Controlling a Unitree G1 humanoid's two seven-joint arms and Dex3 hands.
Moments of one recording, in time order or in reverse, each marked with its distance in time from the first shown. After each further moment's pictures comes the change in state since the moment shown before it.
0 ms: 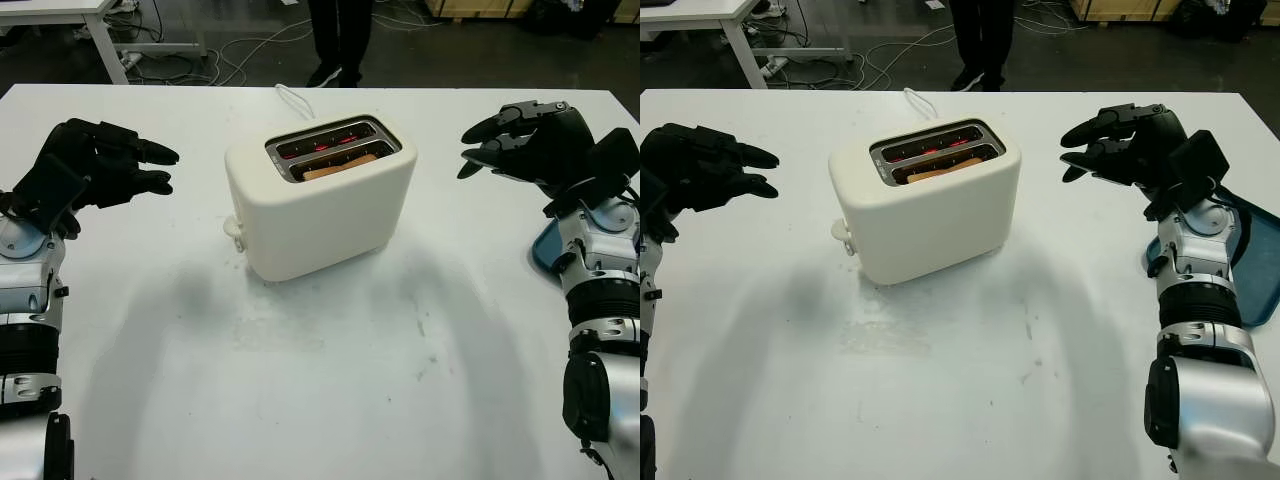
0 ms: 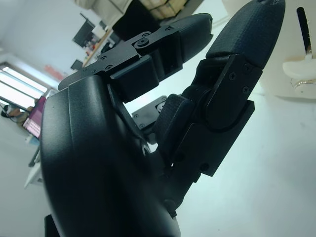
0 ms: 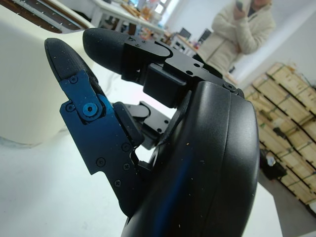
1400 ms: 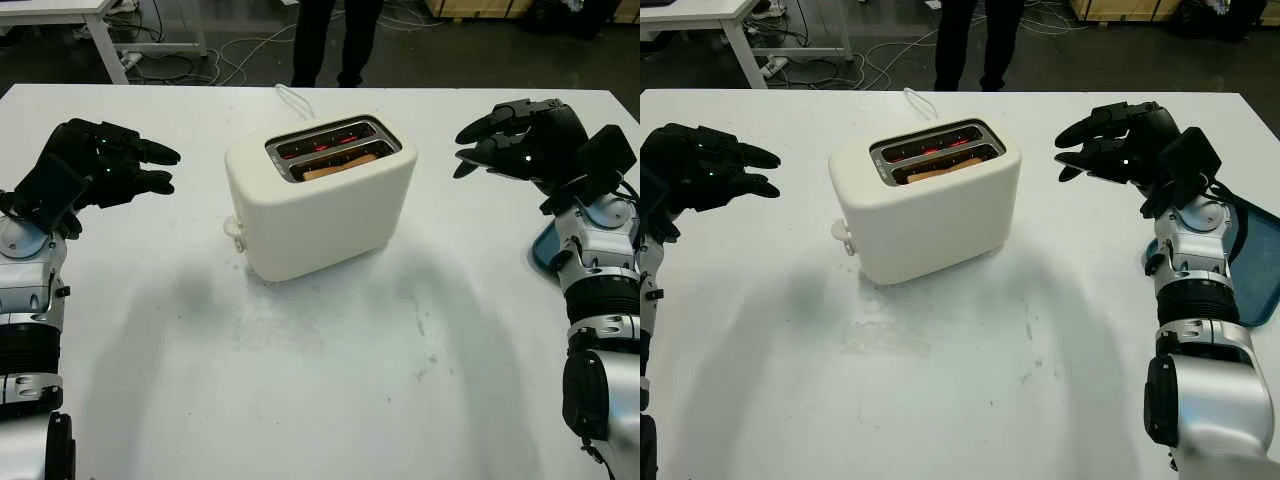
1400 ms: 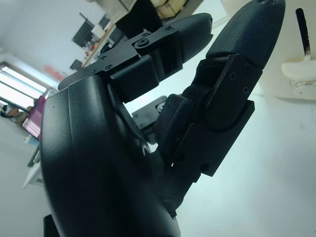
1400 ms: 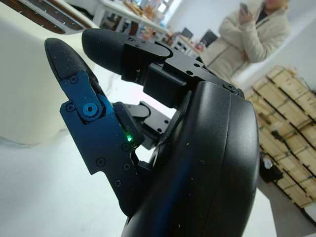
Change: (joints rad) left arm -0.001 -0.004 -0.001 -0.001 0.002 0.004 0.000; right arm -0.011 0.000 0.021 -0.005 -0.022 0.000 -0.016
